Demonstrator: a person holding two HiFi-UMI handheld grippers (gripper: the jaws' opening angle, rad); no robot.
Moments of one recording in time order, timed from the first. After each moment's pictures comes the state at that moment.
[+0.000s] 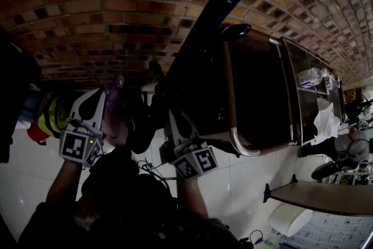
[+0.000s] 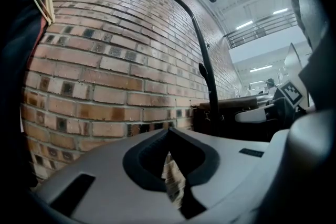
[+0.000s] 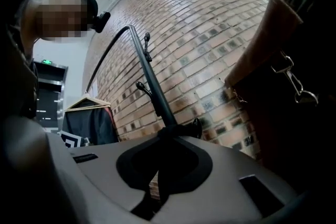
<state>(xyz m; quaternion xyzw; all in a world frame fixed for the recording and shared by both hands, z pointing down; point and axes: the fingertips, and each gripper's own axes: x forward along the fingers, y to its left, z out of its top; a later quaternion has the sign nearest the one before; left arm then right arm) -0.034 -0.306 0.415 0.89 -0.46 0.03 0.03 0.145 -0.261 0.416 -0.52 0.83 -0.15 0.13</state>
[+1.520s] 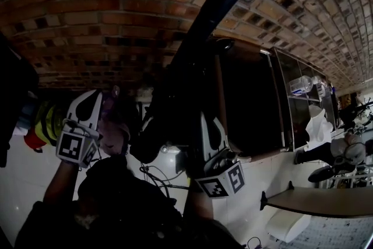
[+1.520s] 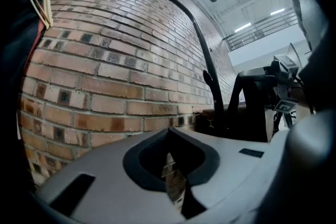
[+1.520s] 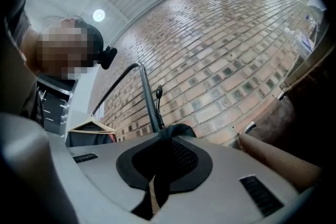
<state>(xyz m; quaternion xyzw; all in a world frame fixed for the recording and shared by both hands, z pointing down) -0.033 -0.321 0.387 0.88 -0.47 0.01 0.01 0.188 -0.248 0.261 -0.52 0.82 -0.06 0.23</state>
